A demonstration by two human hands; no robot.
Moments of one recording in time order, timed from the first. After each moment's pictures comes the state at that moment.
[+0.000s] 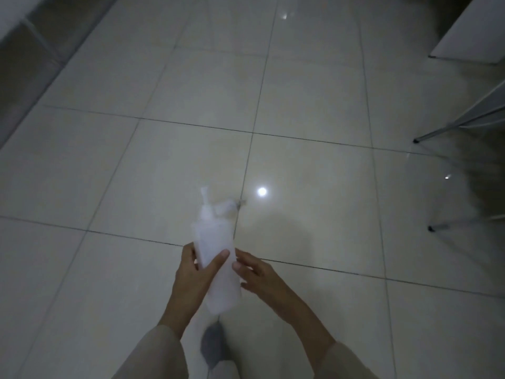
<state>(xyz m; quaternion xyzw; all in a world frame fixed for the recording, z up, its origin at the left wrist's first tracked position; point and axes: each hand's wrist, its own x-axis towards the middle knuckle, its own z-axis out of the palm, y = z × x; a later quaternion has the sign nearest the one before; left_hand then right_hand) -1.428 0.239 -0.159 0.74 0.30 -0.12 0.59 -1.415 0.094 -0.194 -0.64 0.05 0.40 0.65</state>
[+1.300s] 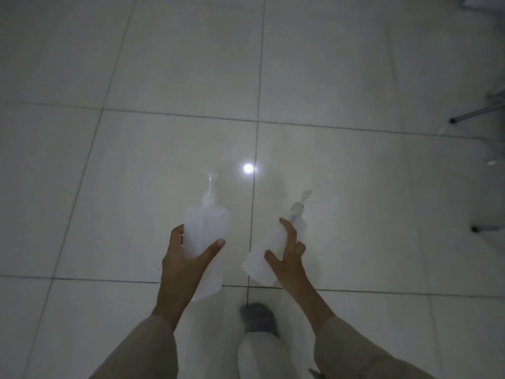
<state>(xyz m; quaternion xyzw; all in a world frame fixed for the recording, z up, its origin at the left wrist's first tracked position) -1.239 0.344 -0.278 0.78 0.30 -0.13 0.54 -1.245 0.161 -0.330 -0.76 0.23 0.19 0.57</state>
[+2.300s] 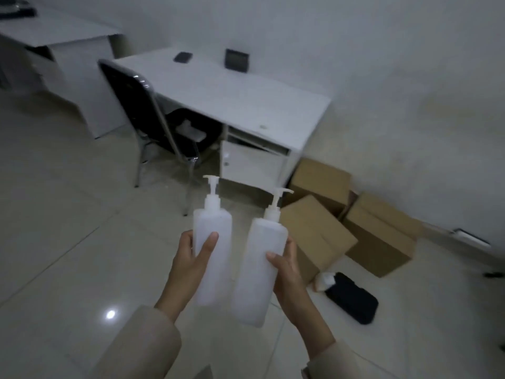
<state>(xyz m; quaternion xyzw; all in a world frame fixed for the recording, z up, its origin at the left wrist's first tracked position) -1.645 -0.004 0.191 0.69 -0.28 -0.39 0.55 -1.817 -0.061 0.187 -0.47 0.38 -0.35 0.72</state>
